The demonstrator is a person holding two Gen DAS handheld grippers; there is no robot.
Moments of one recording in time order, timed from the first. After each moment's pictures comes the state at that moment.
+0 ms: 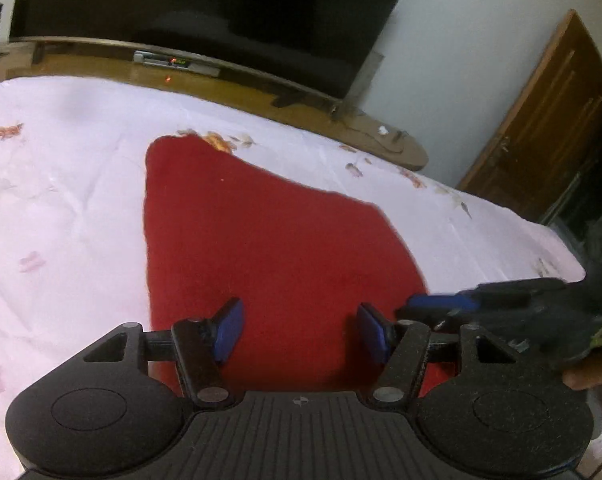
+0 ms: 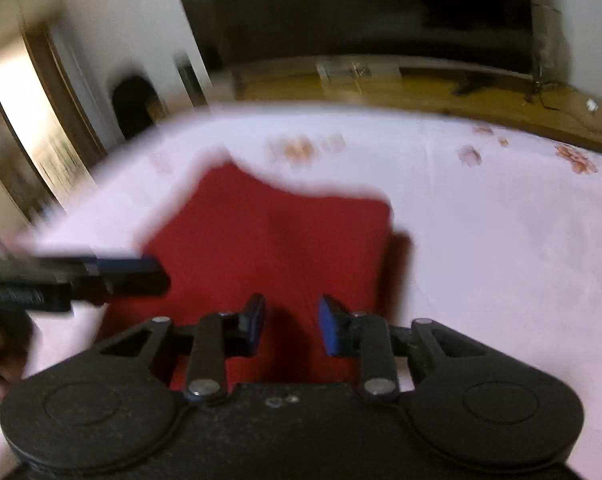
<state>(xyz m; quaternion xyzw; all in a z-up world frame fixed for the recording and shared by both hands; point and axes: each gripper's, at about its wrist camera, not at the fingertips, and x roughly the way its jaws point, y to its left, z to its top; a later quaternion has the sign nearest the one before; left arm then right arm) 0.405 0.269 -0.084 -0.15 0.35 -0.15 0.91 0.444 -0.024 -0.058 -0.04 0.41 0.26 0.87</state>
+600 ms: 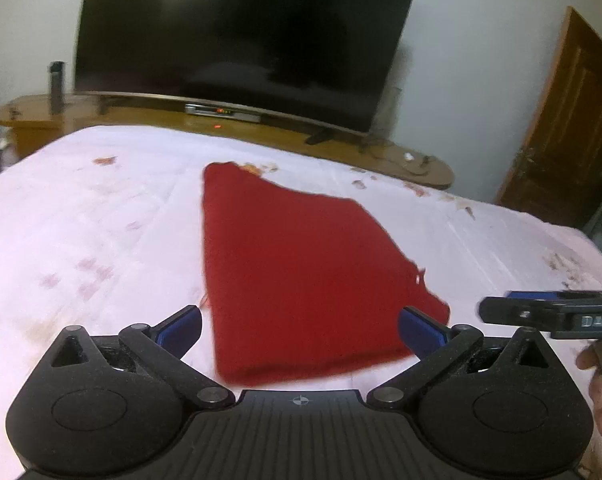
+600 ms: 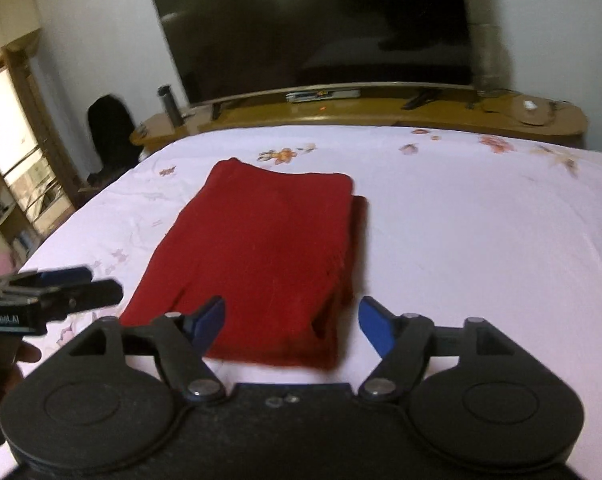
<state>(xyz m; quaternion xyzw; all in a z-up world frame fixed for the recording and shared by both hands) 0.232 0.224 -0.016 -0.10 0.31 -0.05 0.95 0.299 -0.075 -0.005 0.03 0.36 0.21 0.91</state>
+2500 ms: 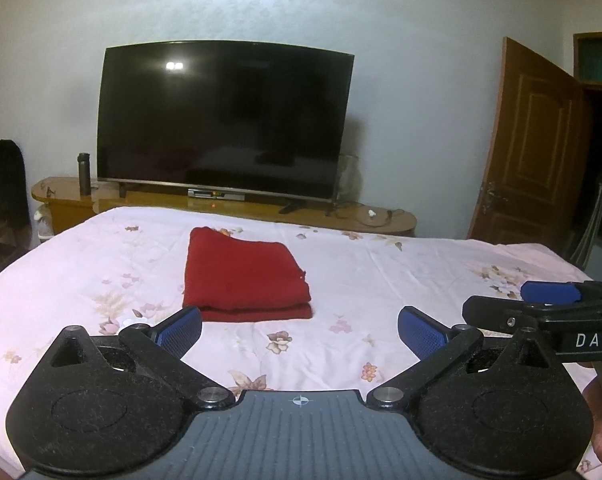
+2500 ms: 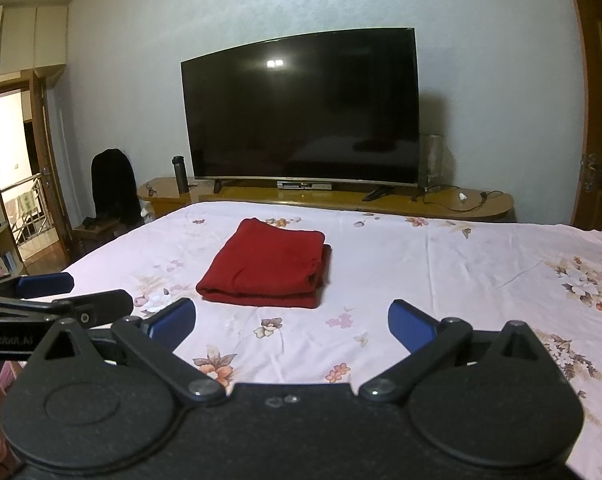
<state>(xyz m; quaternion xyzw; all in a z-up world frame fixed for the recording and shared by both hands) -0.042 0.113 0.080 -0.06 0.19 -0.02 0.98 0.028 -0.121 0.082 -0.02 0.22 0.17 0.96</state>
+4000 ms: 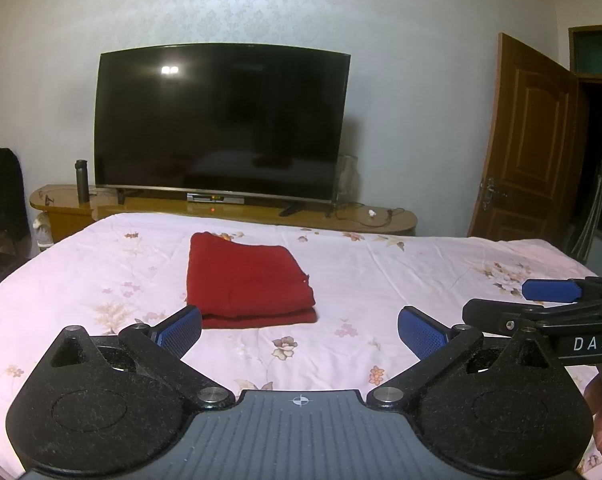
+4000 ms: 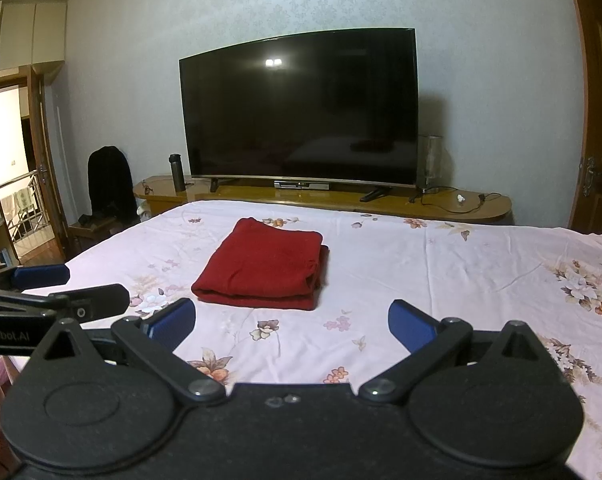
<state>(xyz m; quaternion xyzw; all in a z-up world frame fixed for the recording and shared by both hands) -0.040 0.113 0.082 -0.05 0.18 -0.02 0.98 0.029 -0.122 0.086 -0.02 0.22 0.17 0.96</state>
